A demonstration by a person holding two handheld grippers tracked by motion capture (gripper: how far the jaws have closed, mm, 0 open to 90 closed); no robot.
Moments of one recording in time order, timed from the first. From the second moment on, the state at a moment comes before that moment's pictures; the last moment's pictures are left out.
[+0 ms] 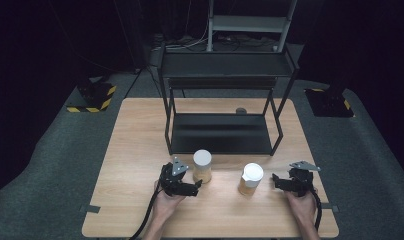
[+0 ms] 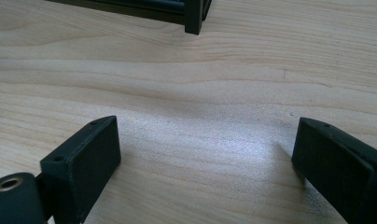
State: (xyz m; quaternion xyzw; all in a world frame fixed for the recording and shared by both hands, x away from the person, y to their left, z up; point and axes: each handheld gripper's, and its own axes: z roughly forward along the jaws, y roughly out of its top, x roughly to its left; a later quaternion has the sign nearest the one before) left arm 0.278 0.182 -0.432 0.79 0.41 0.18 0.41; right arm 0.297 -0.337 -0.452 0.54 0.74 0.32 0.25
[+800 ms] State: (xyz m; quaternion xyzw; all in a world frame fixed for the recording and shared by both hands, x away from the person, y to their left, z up) left arm 0.292 0.150 -0.428 0.78 0.40 0.20 0.43; right arm 0.297 -0.337 -0.452 0.54 0.74 0.32 0.25
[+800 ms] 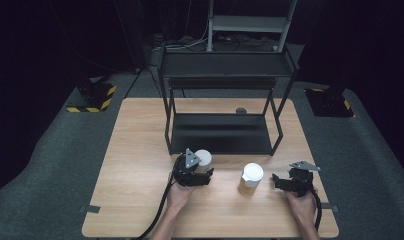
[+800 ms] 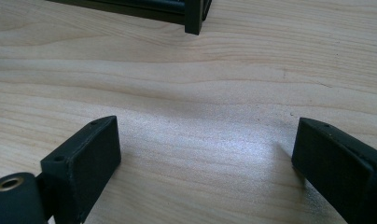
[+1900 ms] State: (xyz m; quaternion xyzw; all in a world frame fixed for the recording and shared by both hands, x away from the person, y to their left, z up) left arm 0.288 0.147 -0.414 0.78 0.40 0.22 0.43; right arm 0.297 -0.337 -0.452 0.54 0.74 0.32 0.25
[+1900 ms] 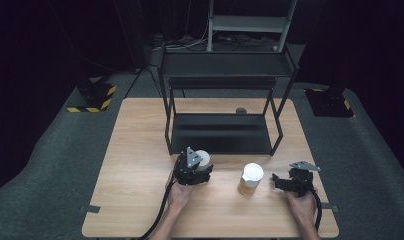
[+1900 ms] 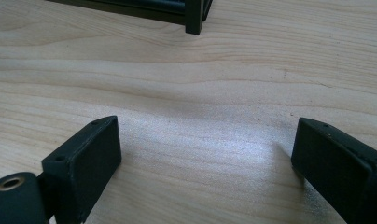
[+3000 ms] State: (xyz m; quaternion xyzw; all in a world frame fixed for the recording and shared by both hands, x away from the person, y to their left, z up) left arm 0.311 0.164 -0.324 0.80 0.36 0.18 0.45; right arm 0.297 -0.337 -0.452 0.54 0.74 0.32 0.25
